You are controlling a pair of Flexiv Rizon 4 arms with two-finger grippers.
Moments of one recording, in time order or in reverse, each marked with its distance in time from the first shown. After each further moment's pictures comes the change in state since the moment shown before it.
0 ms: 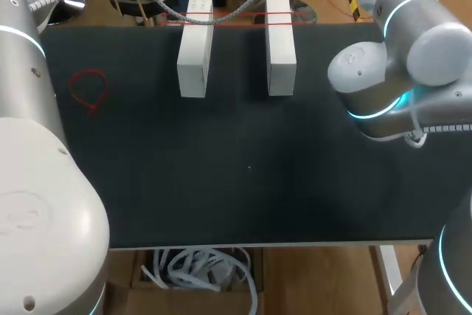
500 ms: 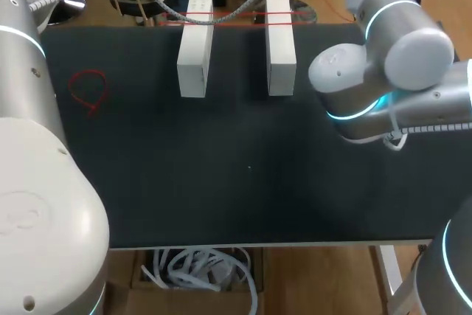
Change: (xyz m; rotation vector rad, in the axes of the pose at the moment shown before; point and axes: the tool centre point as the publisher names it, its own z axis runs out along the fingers) left arm 0.000 0.000 0.000 0.000 0.000 0.000; right arm 0.009 0.021 0.001 0.023 -0.005 -0.010
